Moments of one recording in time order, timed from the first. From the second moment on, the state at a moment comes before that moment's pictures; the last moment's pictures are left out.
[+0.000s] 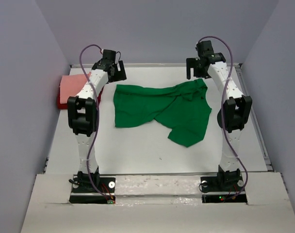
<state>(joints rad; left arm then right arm) -0.20 2.12 1.92 -0.65 -0.13 -0.34 0.19 2.20 2.25 -0.96 0.17 0.12</state>
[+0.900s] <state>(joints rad) -0.20 1.33 1.04 -0.63 0.09 -0.44 0.15 0.95 1.03 -0.90 -0.43 0.45</state>
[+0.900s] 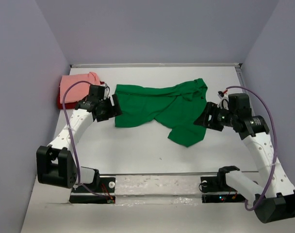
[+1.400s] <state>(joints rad) -0.20 1.42 0.87 -0.57 0.15 -0.48 0.15 0.92 1.31 -0.99 -0.41 0.46</state>
